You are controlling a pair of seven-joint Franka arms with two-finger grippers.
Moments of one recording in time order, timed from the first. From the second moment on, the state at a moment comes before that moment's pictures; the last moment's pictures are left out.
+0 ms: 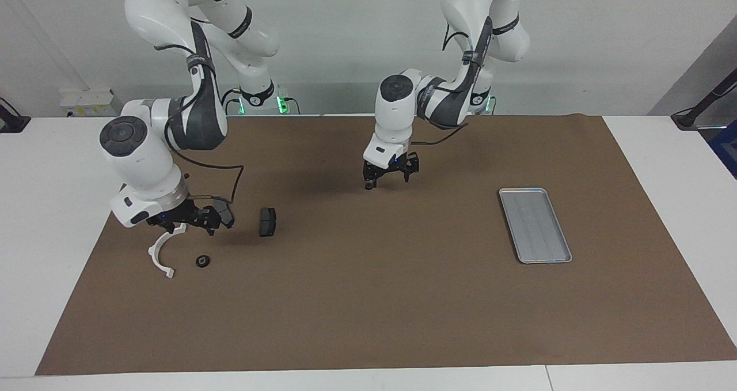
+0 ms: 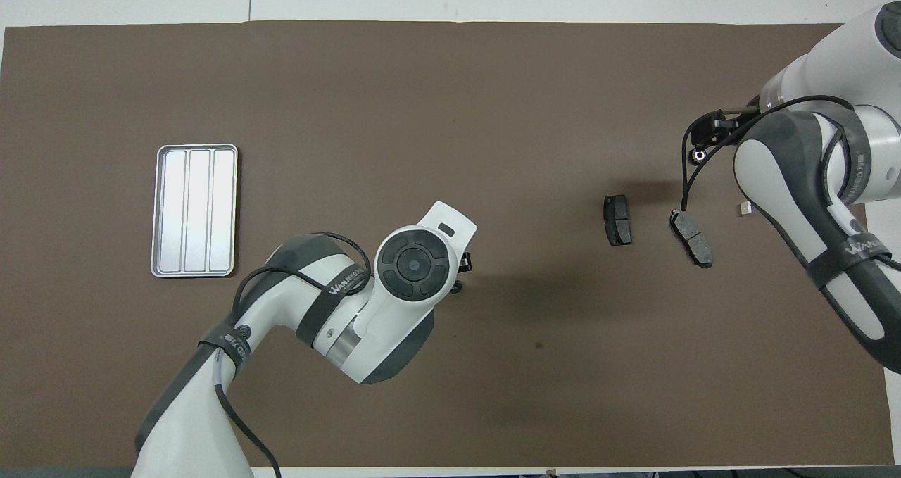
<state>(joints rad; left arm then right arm) -0.73 0.25 -0.03 -2.00 0.04 2.25 -0.89 -0.32 0.39 0.34 -1.64 -0.22 1.99 0.16</state>
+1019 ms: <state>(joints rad) -0.79 0.27 -0.04 -2.09 0.04 2.45 -0.92 -0.32 0.54 0.34 -1.64 -0.31 2.13 0.37</state>
